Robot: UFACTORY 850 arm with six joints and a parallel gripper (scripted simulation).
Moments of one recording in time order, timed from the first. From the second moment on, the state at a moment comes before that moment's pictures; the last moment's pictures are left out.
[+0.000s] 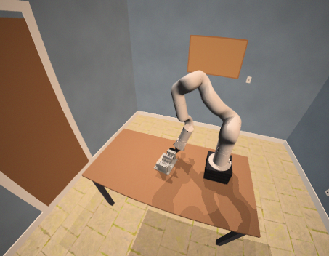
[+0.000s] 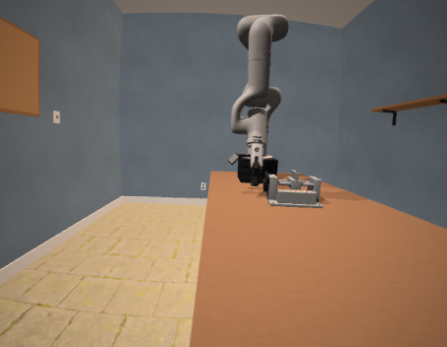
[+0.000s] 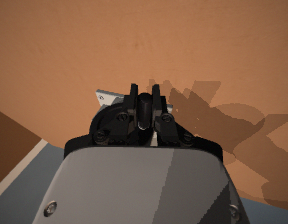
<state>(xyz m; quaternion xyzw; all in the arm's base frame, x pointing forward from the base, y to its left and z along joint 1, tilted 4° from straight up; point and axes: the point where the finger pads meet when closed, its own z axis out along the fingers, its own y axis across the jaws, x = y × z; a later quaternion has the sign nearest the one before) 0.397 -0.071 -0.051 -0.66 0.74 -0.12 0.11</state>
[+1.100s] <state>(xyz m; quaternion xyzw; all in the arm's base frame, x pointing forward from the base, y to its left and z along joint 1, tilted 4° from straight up) 0.416 -0.074 -0.014 -0.66 0.74 -0.12 0.11</state>
